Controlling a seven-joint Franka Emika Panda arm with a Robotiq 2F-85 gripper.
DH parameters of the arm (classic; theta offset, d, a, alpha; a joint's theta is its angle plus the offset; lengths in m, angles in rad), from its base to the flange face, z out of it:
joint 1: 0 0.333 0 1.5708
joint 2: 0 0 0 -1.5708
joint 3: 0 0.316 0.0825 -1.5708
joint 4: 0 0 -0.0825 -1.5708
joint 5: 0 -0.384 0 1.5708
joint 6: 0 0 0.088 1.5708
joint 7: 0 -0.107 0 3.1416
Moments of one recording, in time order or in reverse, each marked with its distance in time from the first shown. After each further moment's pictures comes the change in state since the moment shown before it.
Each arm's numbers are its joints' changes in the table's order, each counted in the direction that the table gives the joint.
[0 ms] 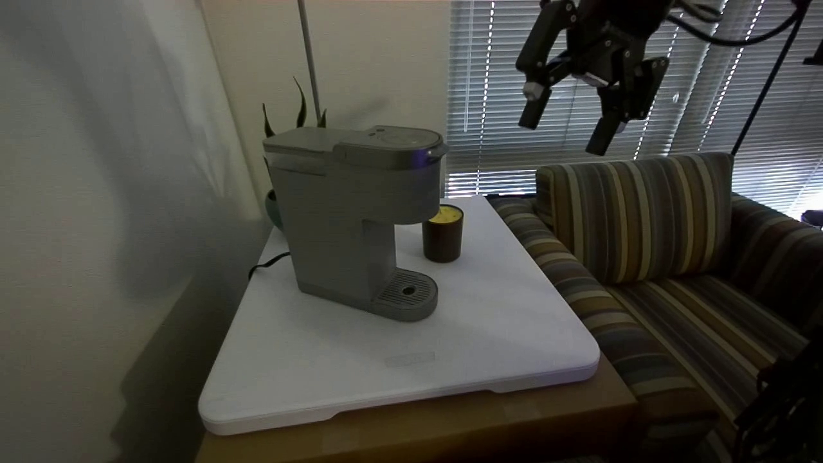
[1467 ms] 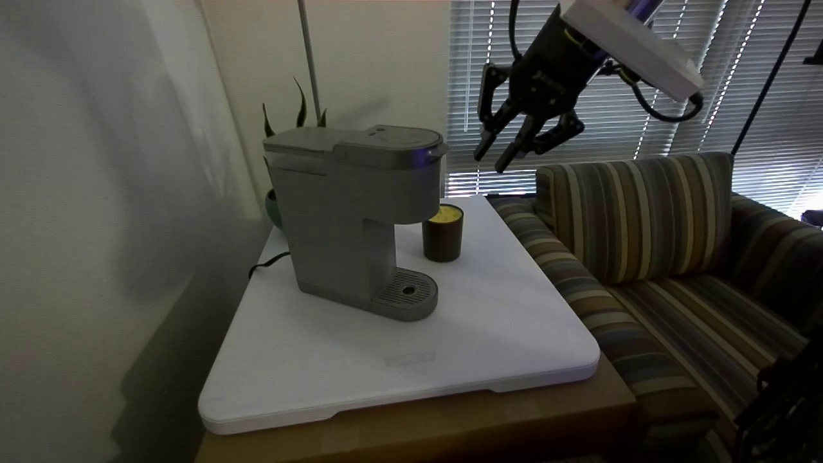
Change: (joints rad) arm 0.062 -0.182 0.038 0.005 -0.277 -0.538 -0.019
